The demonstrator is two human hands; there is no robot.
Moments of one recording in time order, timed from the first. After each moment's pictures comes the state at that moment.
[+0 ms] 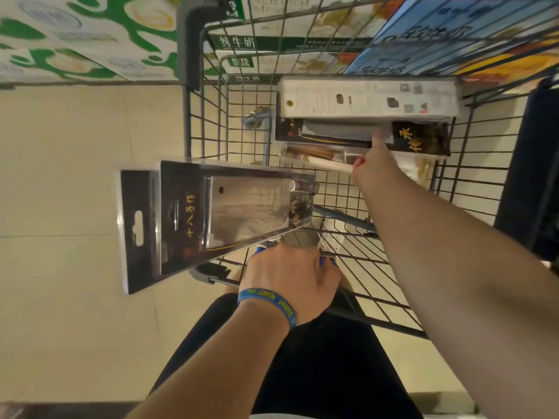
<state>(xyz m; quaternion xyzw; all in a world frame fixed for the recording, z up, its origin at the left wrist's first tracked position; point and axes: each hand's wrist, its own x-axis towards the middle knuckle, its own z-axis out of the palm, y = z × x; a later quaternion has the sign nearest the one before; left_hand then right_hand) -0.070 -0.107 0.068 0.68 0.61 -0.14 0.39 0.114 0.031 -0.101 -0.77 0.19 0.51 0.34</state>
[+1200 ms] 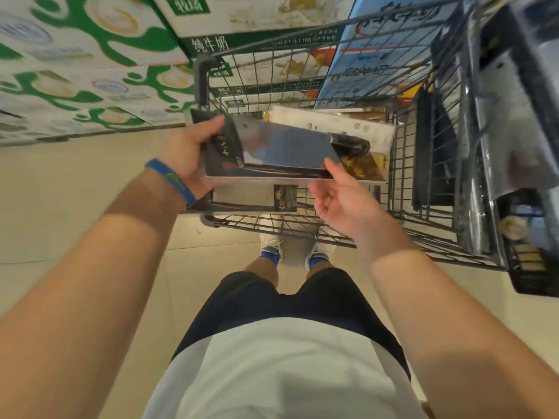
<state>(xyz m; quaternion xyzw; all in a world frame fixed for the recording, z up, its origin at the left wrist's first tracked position) -0.133 0.005 0.182 0.15 0.56 0.32 0.75 0.103 -0.067 0.124 -0.61 0.13 0.70 0.34</state>
